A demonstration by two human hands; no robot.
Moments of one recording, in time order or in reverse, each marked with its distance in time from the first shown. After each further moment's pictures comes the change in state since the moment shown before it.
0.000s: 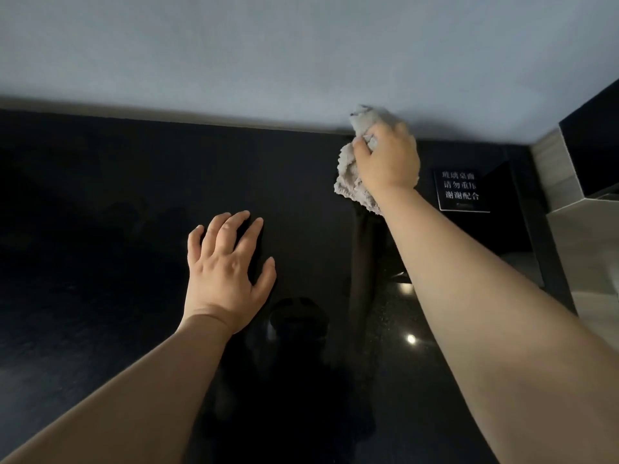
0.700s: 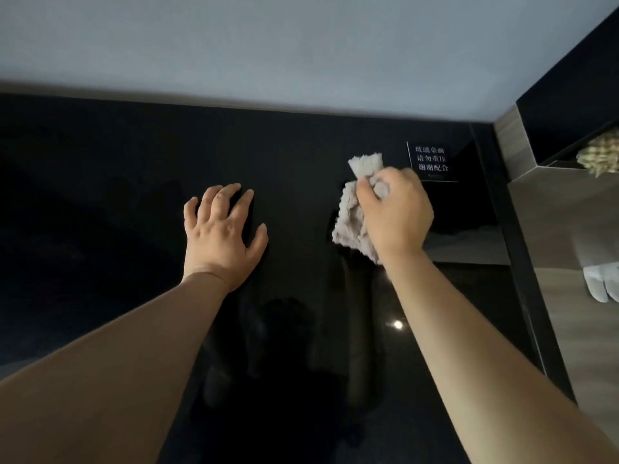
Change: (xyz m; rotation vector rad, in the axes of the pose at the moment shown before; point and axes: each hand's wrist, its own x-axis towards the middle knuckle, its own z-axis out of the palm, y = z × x) left_hand -0.002 0.000 0.001 0.017 0.026 0.001; right_hand -0.138 0.020 -0.058 0.109 0.173 0.050
